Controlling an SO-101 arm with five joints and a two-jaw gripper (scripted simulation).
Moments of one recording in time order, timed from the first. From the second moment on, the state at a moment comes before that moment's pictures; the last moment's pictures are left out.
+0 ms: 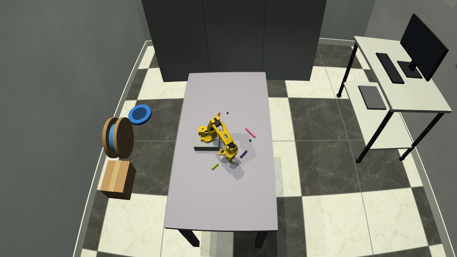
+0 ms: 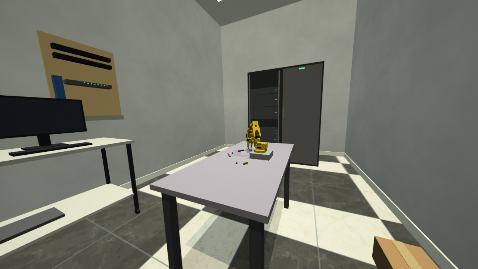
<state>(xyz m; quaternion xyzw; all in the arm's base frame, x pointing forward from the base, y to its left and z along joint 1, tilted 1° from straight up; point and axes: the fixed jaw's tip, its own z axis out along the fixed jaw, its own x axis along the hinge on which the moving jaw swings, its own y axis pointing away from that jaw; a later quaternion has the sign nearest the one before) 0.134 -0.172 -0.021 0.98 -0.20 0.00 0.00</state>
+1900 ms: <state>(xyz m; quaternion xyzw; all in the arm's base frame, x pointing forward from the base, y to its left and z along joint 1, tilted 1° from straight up) 0.130 -0.167 -0.041 0.98 -0.20 -0.01 -0.01</state>
